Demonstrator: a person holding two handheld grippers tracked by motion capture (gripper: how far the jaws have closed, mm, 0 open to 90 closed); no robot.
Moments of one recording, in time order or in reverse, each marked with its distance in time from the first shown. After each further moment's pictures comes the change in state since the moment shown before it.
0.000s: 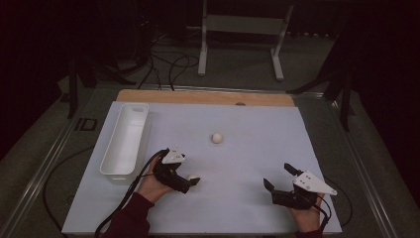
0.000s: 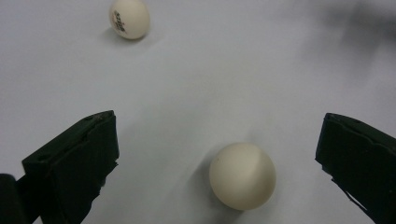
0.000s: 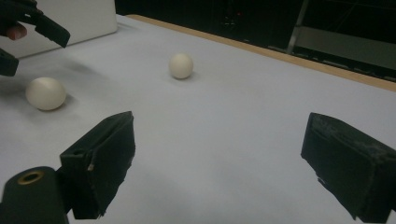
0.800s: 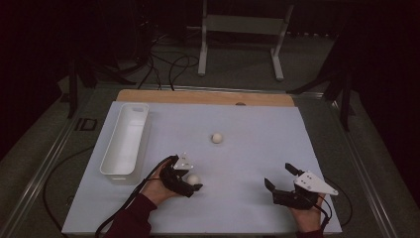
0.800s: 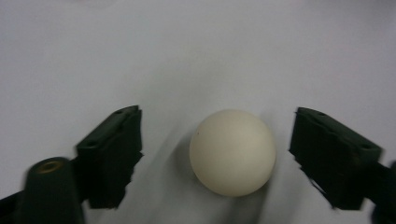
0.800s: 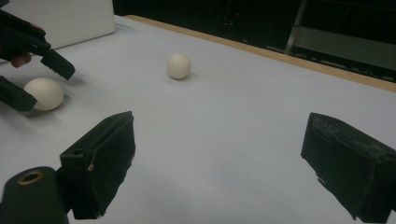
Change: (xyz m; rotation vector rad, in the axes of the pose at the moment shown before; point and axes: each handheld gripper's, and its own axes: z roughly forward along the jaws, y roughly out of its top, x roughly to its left) left arm -0.010 -0.009 0.023 0.148 -0.010 0.058; right arm -0.002 0.000 -0.001 -0.002 -0.005 0.001
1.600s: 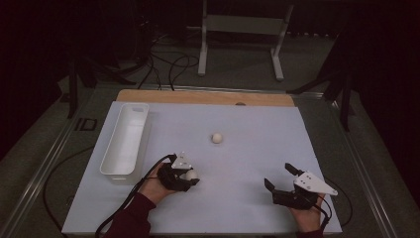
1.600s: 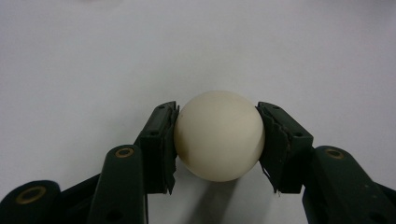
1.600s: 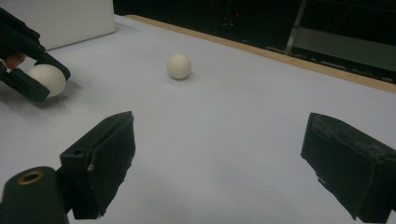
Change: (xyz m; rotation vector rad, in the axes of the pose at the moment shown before) left arm 0.004 0.001 -0.009 -0.008 0.009 0.008; right arm 0.001 0.000 0.000 0.000 -0.001 -0.006
